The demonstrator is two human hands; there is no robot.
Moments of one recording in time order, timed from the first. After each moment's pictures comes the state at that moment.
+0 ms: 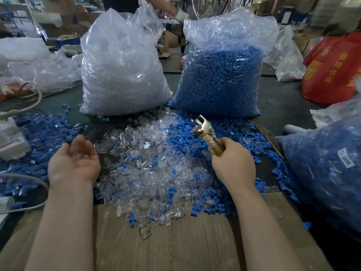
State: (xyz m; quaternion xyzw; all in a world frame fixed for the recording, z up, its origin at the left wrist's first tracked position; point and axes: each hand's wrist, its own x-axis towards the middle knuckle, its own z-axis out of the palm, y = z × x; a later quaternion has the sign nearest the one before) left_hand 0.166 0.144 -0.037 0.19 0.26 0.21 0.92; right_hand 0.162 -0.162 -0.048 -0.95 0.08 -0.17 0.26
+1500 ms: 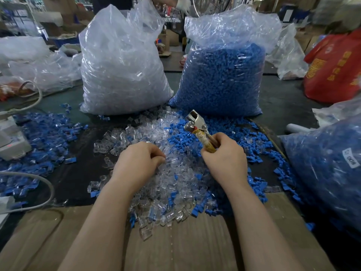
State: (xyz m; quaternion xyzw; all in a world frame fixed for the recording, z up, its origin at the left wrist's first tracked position) left_hand 0.160 0.058 -0.028 0.96 -0.01 0.01 0.27; right_hand 0.164 -0.145 -0.042 -0.92 0.08 -0.15 0.34
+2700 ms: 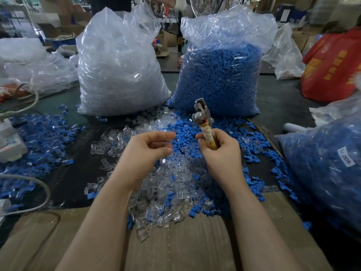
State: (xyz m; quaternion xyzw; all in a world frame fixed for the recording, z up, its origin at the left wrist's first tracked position) left_hand 0.152 0.042 -0.011 0.76 -0.01 -0.01 0.65; right_hand 0.163 -0.144 -0.045 -0.81 -0.02 -0.18 0.56
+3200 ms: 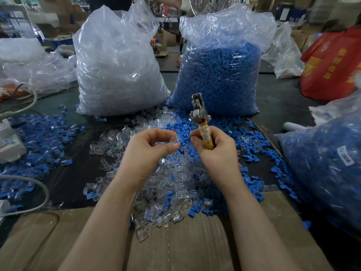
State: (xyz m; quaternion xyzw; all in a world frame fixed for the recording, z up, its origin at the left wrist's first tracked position) left_hand 0.151 0.031 -0.008 0.76 -0.02 0.04 0.65; right_hand 0.157 -0.135 -0.034 -0.76 -0.08 -0.17 0.62
